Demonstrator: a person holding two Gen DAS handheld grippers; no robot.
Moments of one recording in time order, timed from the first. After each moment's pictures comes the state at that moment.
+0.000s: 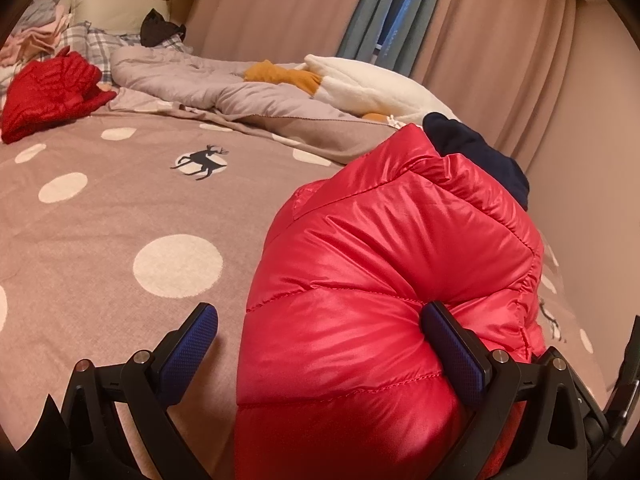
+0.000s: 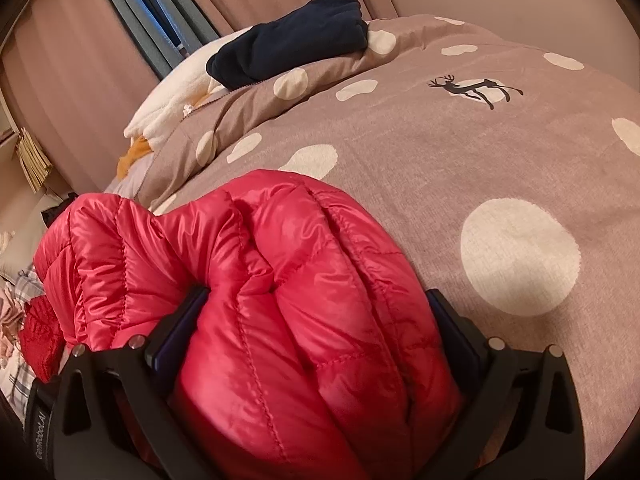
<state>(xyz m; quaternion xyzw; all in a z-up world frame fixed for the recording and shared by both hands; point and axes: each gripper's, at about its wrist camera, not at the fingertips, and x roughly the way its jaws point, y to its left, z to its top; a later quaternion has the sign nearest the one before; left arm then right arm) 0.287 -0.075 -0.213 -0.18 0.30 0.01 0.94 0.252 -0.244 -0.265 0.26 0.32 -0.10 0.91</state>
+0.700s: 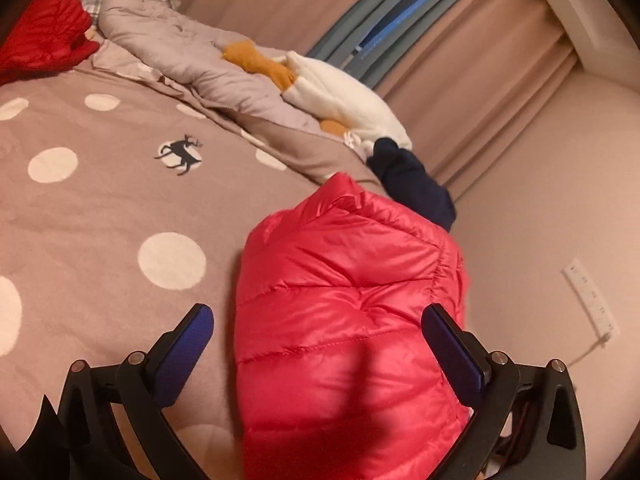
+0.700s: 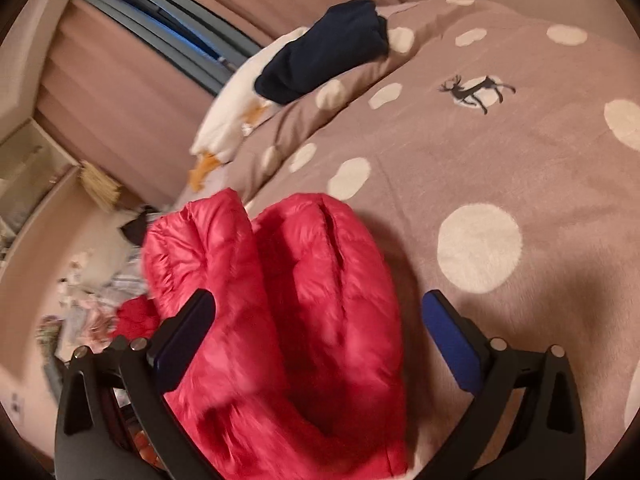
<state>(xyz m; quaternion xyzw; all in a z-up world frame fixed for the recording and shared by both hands) 0.255 -0.006 -0.158 -0.31 0.31 -0.11 0.89 0.193 -0.294 -0.223 0.37 0.31 0.04 0.87</state>
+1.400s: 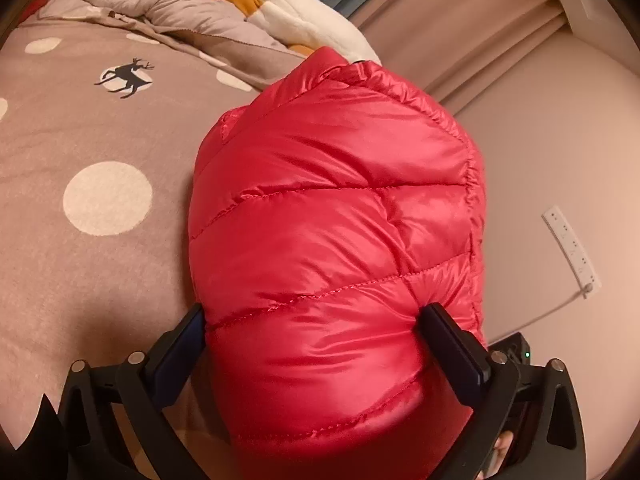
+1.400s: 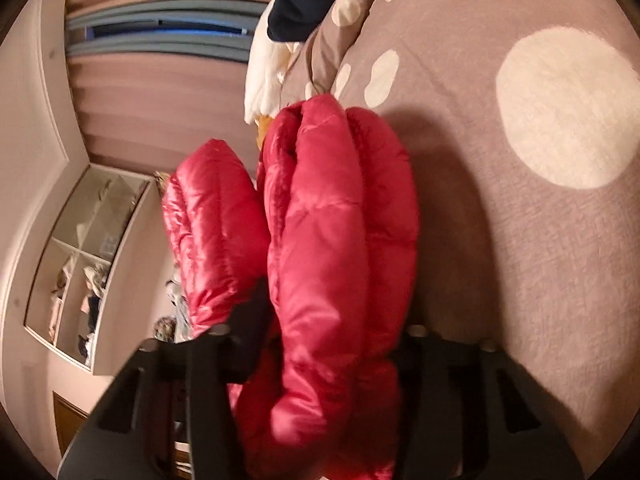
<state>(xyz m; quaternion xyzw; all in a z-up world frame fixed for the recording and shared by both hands) 0.308 -0.041 -0.215 -0.29 0.39 -0.22 0.85 0.235 -0.281 -0.303 0.53 0.32 0.22 0.76</state>
